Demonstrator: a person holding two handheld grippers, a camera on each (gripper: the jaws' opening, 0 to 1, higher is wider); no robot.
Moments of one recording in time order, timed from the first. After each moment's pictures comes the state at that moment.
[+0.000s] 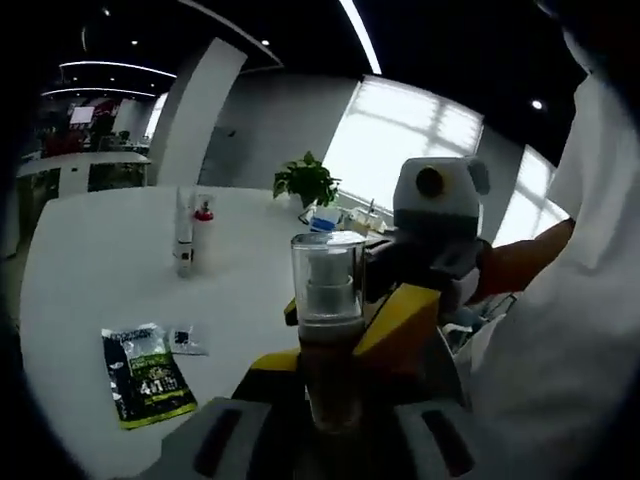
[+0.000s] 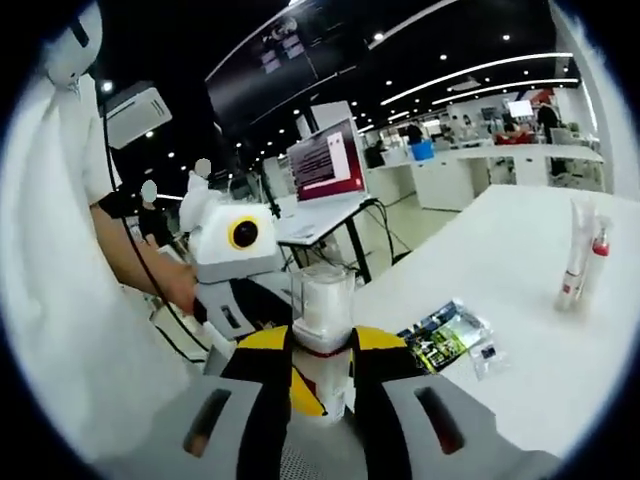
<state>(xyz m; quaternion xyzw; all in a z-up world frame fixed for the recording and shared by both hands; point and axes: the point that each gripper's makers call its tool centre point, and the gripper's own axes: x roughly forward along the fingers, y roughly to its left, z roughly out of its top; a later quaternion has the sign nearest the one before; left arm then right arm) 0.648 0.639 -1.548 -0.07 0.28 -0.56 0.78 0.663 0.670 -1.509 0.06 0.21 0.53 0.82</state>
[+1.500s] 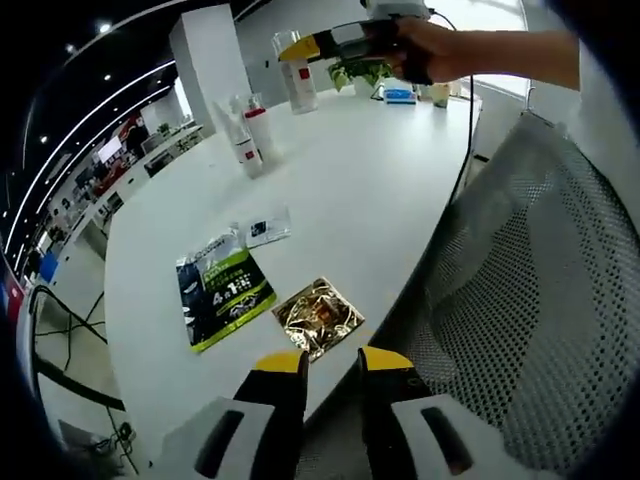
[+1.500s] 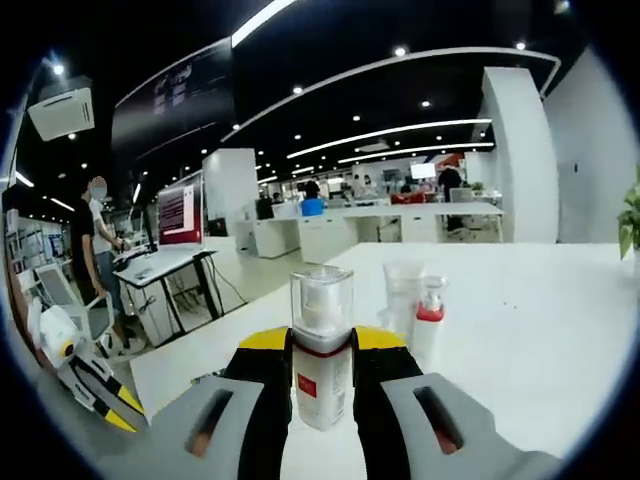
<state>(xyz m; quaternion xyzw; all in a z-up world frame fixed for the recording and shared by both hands) 0.657 0.697 -1.687 0.22 0.38 -0.35 0.83 0.861 0.511 -1.518 0.03 0.09 0.31 0.95</state>
